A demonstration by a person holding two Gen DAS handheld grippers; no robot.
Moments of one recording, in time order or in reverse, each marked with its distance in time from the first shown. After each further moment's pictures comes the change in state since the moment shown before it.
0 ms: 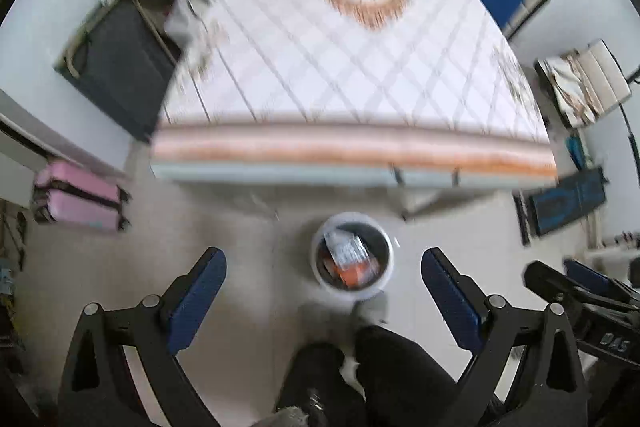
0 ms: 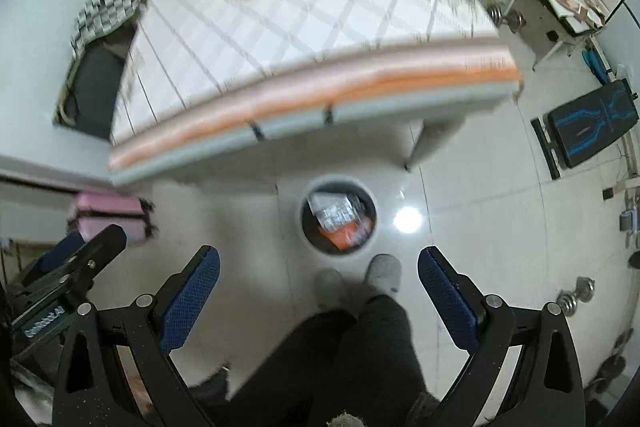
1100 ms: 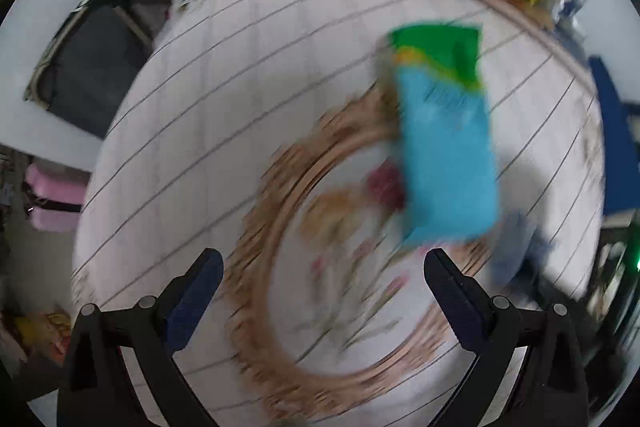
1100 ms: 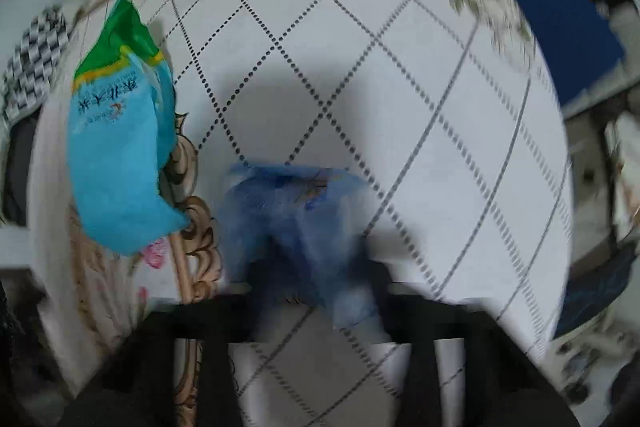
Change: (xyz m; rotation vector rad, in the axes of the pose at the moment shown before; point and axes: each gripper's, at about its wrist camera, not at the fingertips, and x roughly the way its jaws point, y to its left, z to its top) left arm 0.226 -0.031 0.479 -0.394 0.153 0.091; right arm 0.266 0.037 0.653 -0.206 0.058 -0.110
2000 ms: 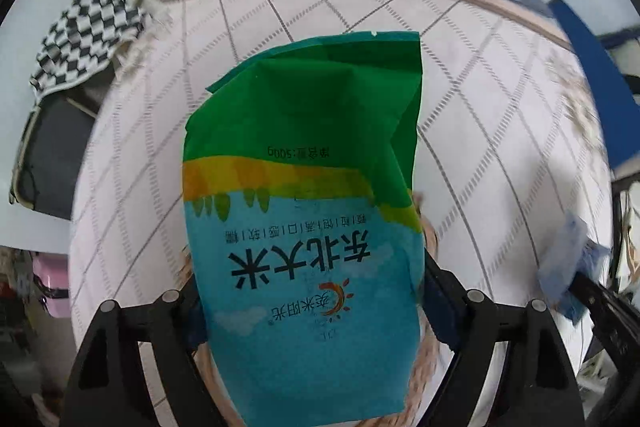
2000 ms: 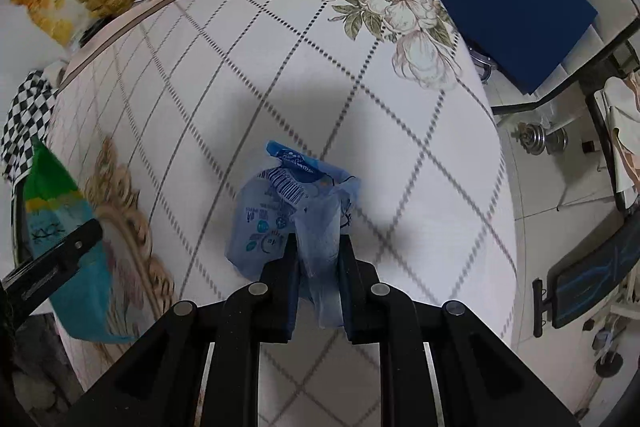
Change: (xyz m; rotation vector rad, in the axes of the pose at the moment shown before) left arm 0.015 -0.047 -0.018 0.279 -0.097 0.047; right arm -0.022 -0.080 0.018 0.156 -0.053 0.060
